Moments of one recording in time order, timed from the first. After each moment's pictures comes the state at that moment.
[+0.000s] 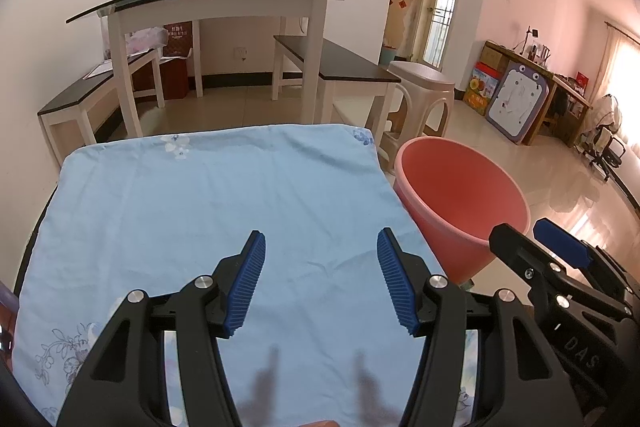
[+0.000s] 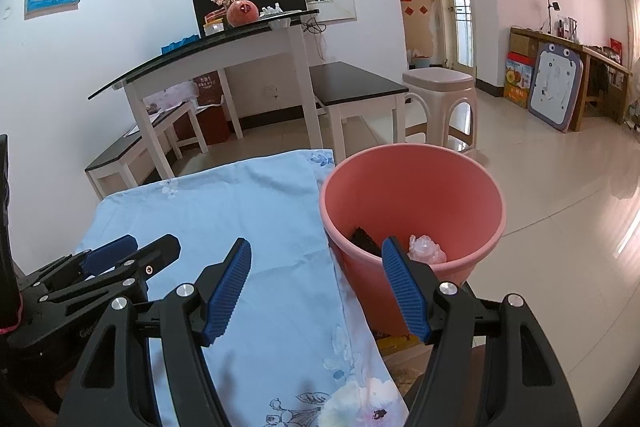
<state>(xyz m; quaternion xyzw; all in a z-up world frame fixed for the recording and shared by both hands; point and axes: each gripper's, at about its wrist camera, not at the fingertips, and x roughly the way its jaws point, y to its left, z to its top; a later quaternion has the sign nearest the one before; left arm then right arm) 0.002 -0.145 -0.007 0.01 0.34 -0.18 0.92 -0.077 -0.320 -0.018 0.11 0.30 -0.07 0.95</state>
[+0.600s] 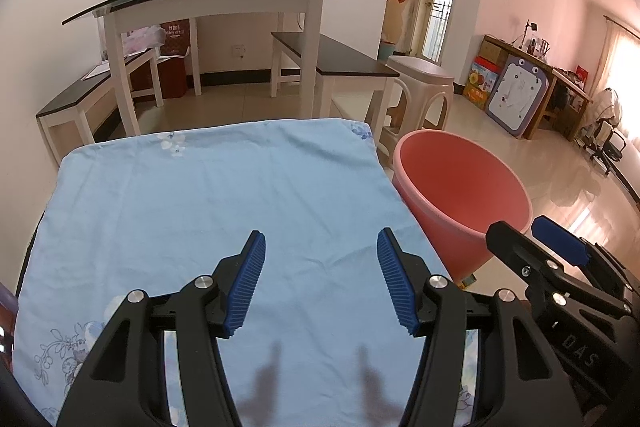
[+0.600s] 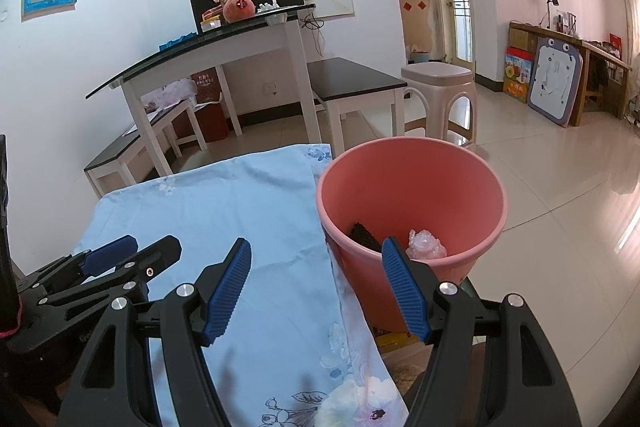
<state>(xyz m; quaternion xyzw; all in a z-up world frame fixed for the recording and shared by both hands) 0.002 -0.150 -0.012 0.02 0.35 -0.18 0.92 -0.074 -0.320 -0.021 0.12 0.30 -0.07 0.94</state>
